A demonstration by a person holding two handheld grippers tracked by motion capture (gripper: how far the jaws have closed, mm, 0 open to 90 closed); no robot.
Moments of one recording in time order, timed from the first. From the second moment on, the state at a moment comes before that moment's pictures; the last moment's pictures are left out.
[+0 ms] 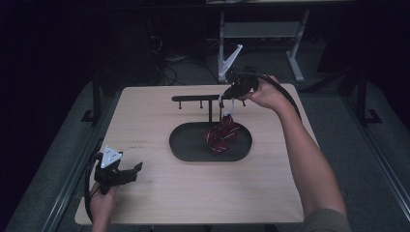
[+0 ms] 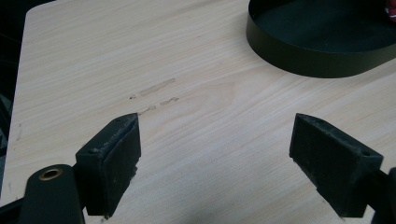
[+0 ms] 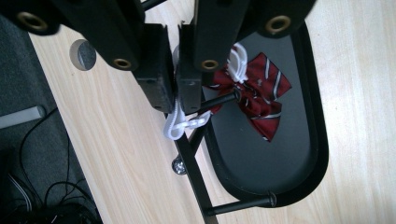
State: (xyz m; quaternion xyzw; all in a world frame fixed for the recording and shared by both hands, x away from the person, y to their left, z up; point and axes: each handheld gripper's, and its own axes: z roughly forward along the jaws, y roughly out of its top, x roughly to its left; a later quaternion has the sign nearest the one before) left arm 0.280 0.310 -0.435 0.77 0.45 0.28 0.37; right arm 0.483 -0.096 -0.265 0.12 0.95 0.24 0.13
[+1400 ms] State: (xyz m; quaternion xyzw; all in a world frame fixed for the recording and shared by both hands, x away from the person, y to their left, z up) left arm 0.278 0.309 -0.434 0.77 0.45 0.28 0.37; right arm 0.470 -0.114 -0.270 0.13 0.95 0.26 0.08
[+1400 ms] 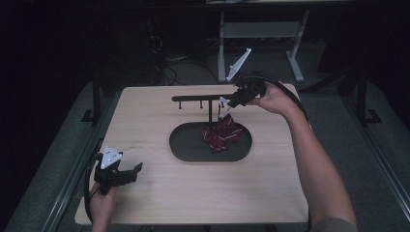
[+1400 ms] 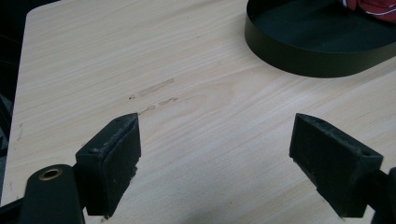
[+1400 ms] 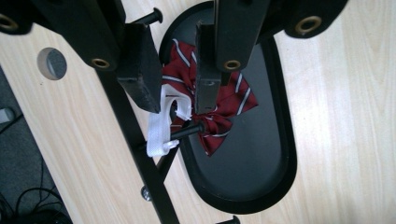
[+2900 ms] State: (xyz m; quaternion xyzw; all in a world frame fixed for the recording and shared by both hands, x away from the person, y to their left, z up) left arm 0.276 0.308 -0.433 0.77 0.45 0.28 0.36; right arm 0.435 -0.144 -0.293 0.13 0.95 0.28 0.07
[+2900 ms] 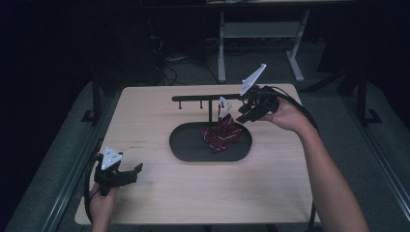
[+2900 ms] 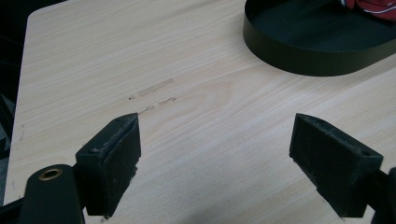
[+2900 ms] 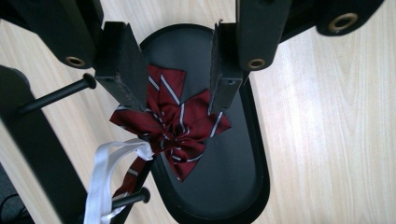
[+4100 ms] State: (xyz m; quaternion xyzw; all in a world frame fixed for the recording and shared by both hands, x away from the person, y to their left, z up) left arm 0.275 0.306 -0.433 0.77 0.44 0.28 0.36; right arm 0.403 -0.176 -0.329 0.15 0.94 0.29 0.06
